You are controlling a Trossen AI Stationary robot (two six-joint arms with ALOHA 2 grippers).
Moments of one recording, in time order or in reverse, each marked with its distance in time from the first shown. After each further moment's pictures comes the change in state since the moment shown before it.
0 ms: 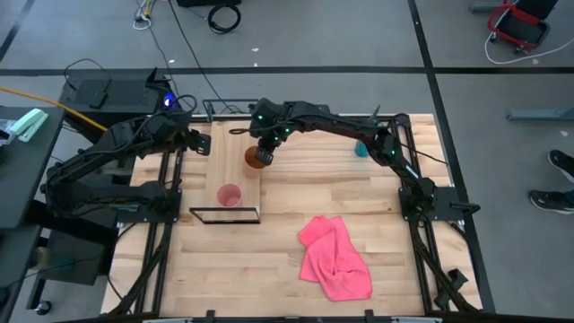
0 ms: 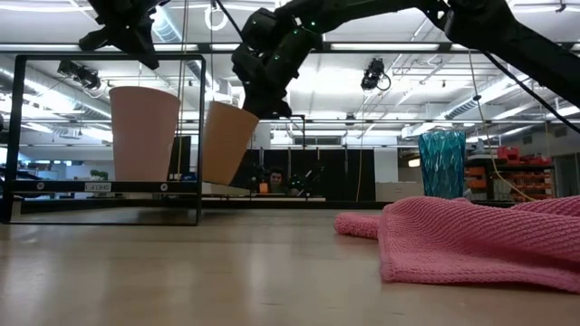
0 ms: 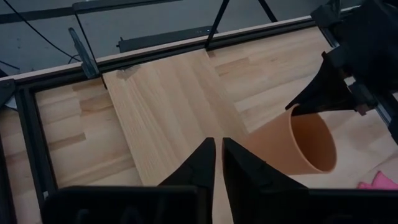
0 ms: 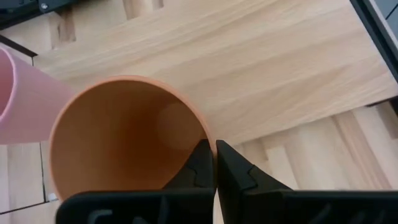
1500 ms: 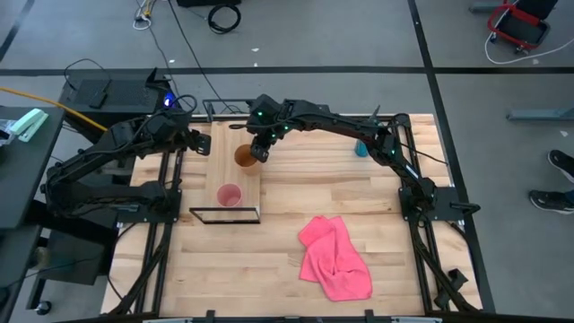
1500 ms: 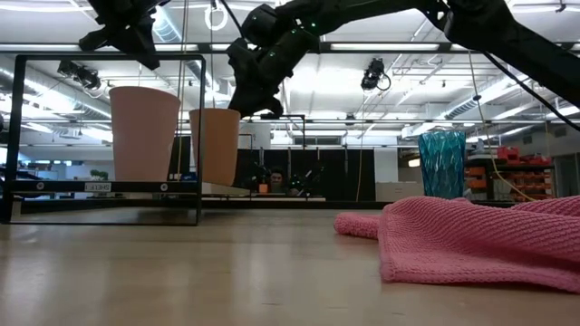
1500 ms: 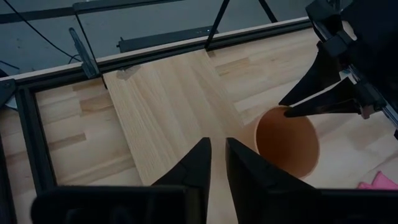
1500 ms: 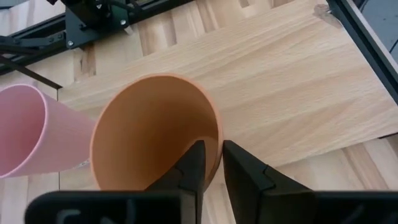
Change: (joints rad) left arm 0.001 0.000 0.000 0.000 0.000 -0.001; right arm -0.007 0.002 0.002 0.108 -0.049 0.027
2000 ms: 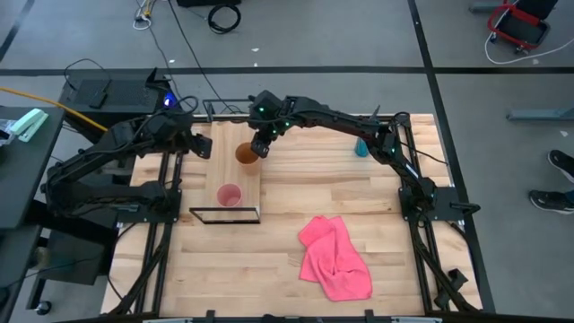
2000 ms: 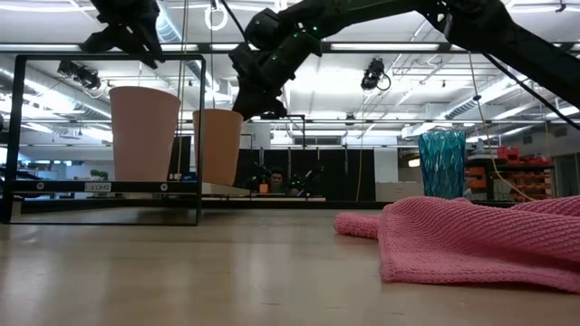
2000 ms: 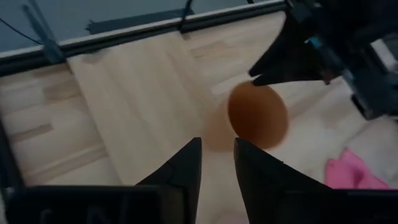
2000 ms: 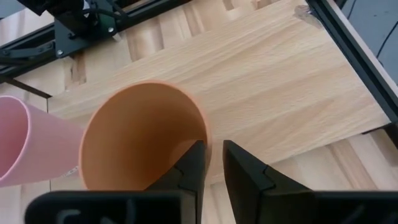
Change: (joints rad) left arm -0.001 0.005 0.000 0.012 0.121 0.000; right arm -0.023 0.000 0.000 0.005 0.000 0.019
